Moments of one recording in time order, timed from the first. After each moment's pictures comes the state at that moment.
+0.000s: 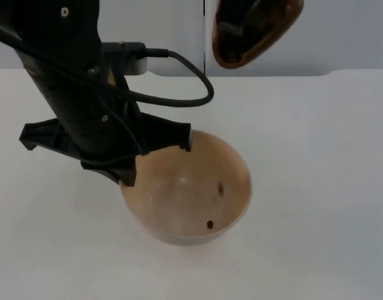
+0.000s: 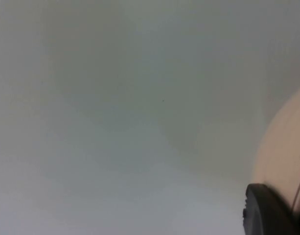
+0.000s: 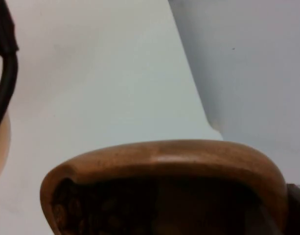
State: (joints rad) right arm 1.02 1.86 -1.76 -0.82 1.22 0.01; left arm -0.59 1.74 -1.01 0.12 0.64 -0.60
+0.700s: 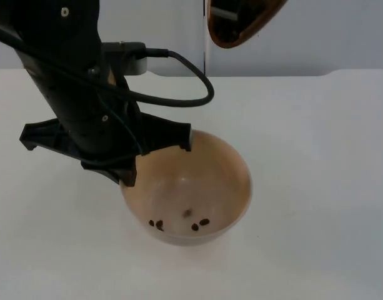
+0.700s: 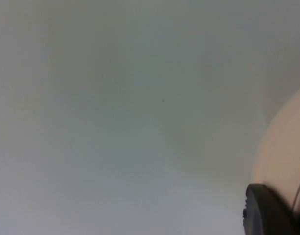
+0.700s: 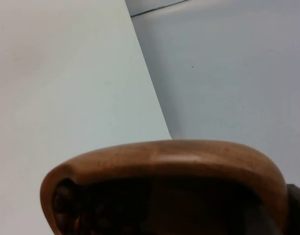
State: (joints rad) right arm 1.06 1.87 -1.77 -0.94 1.22 0.03; left arm -0.59 1.74 -1.01 0.11 0.64 -0.60
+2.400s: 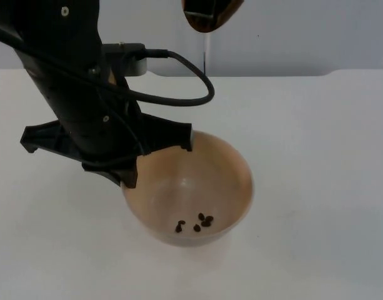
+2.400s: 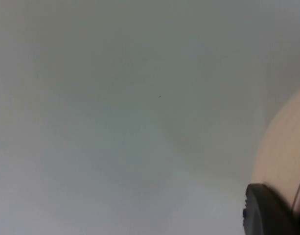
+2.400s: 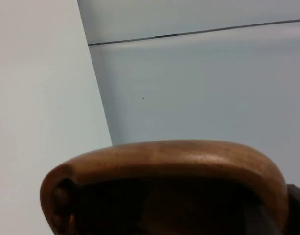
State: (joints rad) right arm 1.15 1.90 -1.77 -1.16 1.22 0.03; left arm -0.59 1.74 -1.01 0.10 0.64 -0.60
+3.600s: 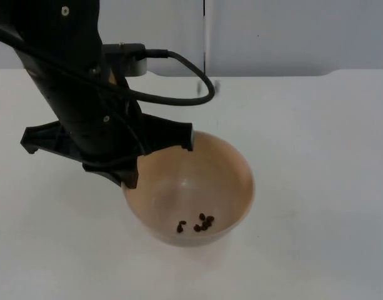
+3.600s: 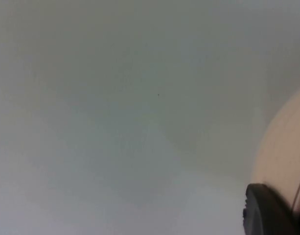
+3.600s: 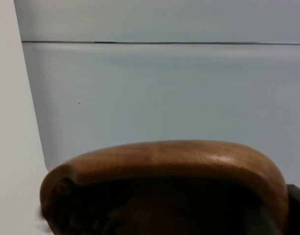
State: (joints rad) right arm 1.18 1.91 -1.77 -1.34 1.22 -0.01; left arm -0.59 1.74 -1.01 0.09 0.64 -0.60
